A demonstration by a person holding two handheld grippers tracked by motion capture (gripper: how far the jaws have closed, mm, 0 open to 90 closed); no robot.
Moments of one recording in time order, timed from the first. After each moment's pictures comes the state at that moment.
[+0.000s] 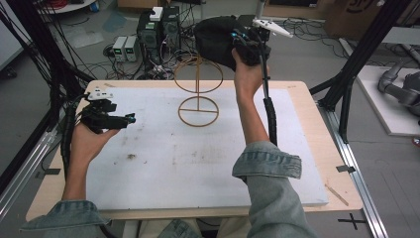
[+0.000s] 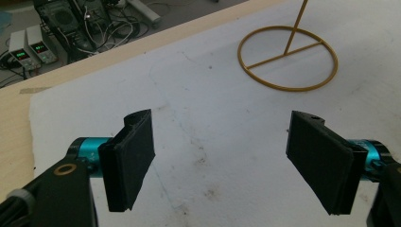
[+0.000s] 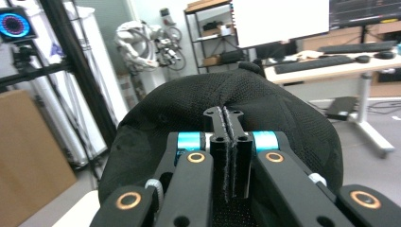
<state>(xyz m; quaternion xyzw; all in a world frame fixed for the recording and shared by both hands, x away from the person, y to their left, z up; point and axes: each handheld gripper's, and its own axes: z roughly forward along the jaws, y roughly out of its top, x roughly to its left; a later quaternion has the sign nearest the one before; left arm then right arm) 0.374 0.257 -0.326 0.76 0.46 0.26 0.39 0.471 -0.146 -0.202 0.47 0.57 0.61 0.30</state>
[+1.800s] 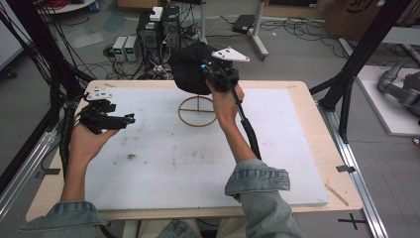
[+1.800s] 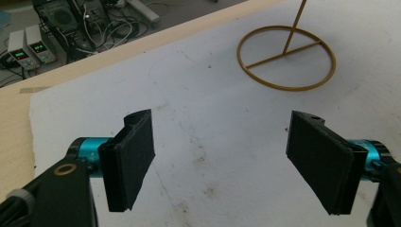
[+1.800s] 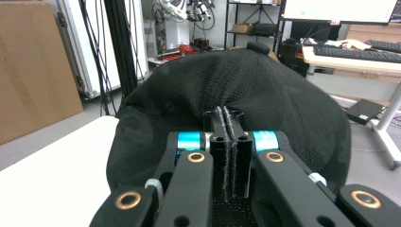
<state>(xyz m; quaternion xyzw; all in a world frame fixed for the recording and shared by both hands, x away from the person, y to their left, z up) 0.373 0.258 -0.325 0.76 0.46 0.25 0.39 0.453 -0.088 -0.266 0.38 0.68 0.55 0.31</state>
